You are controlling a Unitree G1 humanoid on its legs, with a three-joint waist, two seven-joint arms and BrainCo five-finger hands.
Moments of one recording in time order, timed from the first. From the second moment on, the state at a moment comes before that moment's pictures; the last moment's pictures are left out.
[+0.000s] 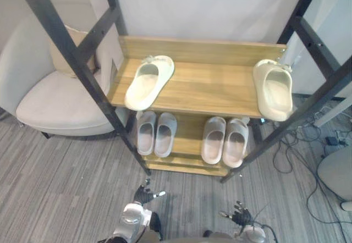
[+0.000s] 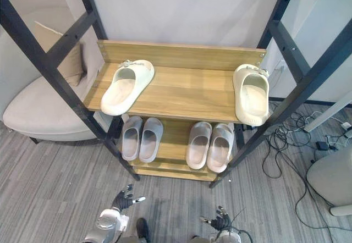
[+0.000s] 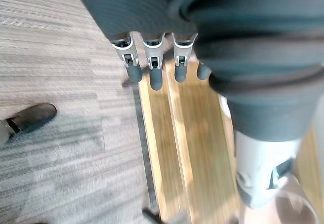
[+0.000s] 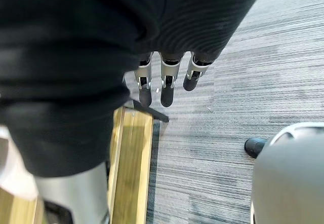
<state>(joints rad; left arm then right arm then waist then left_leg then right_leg) -0.02 0.10 -0.29 0.87 0.02 -0.16 0.08 0.11 -0.09 -0.12 0.96 0.00 -0.13 -0.11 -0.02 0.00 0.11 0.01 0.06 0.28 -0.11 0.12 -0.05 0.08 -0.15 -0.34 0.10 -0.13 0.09</state>
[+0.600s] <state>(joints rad) -0.03 0.11 -0.66 0.15 -0.19 -0.21 -0.03 0.11 -0.09 -0.06 0.98 0.00 -0.13 -0.10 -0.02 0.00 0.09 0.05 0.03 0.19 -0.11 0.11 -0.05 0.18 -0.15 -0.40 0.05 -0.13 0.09</state>
